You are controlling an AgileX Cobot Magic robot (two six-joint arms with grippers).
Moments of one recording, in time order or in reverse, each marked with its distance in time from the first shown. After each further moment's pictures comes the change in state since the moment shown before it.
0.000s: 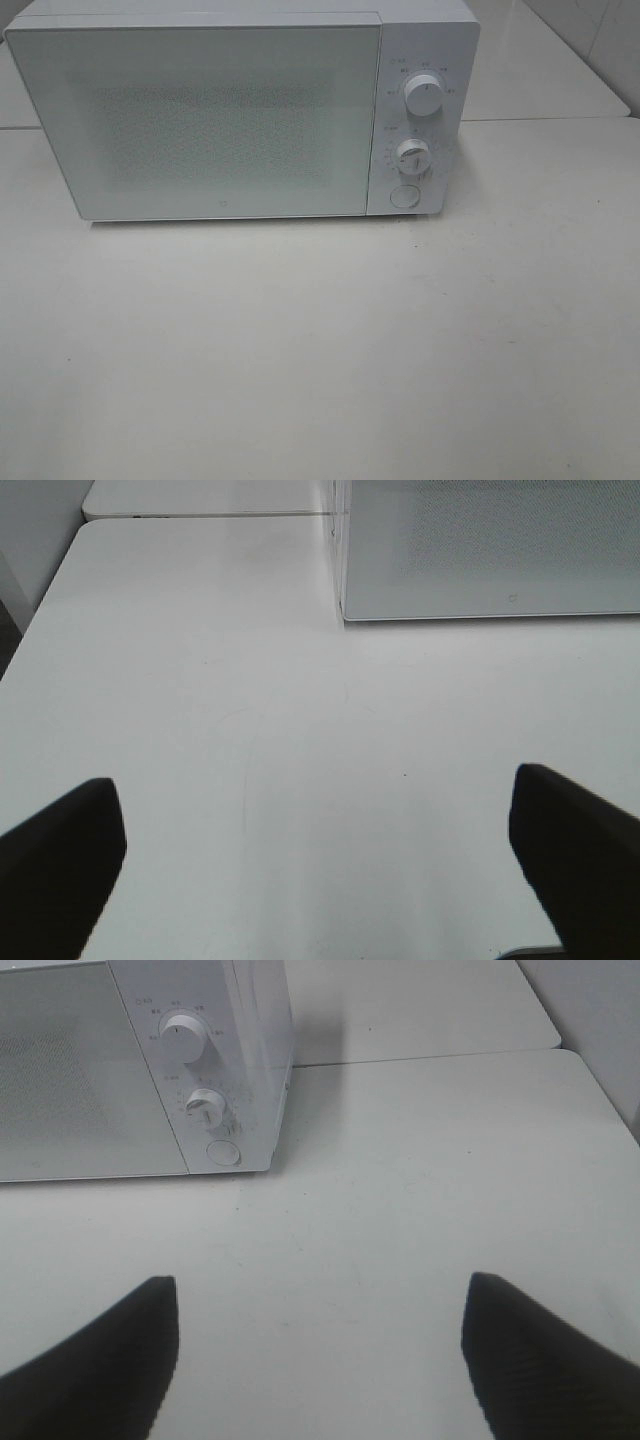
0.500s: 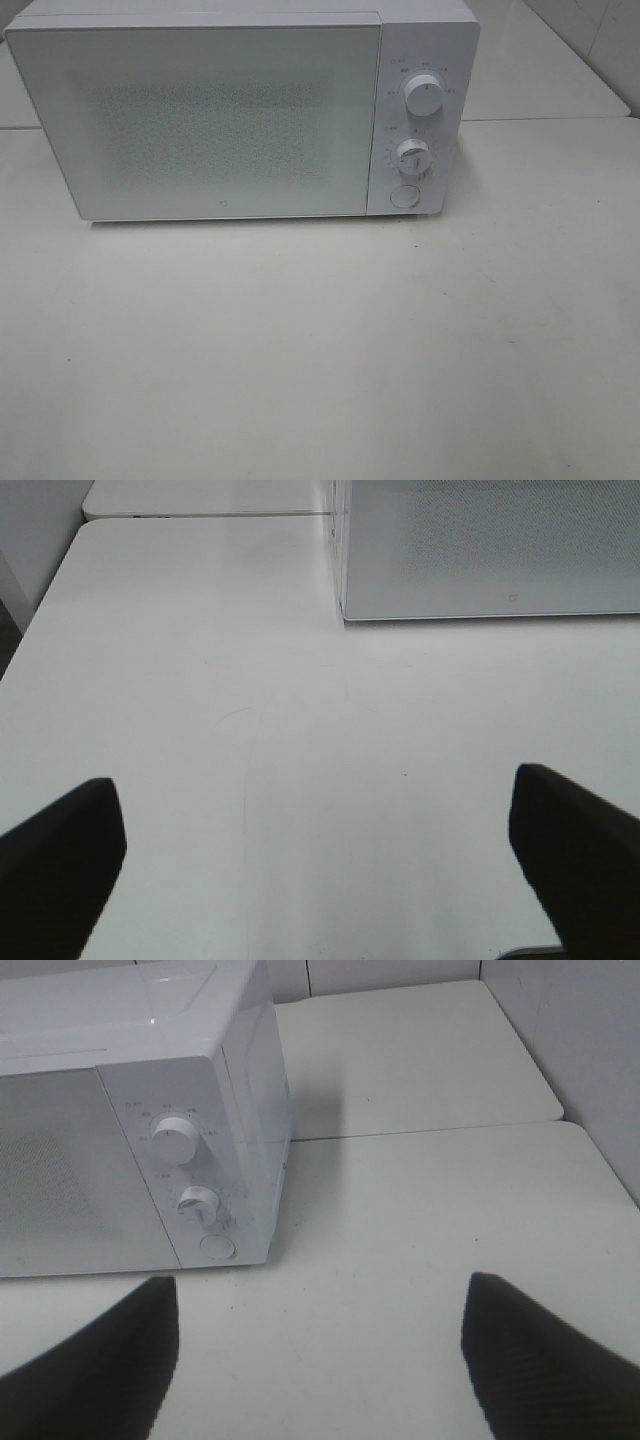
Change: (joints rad) left arm 0.000 0.000 0.000 0.000 0.000 0.000; right arm 0.000 0.279 0.000 0.001 -0.358 0.000
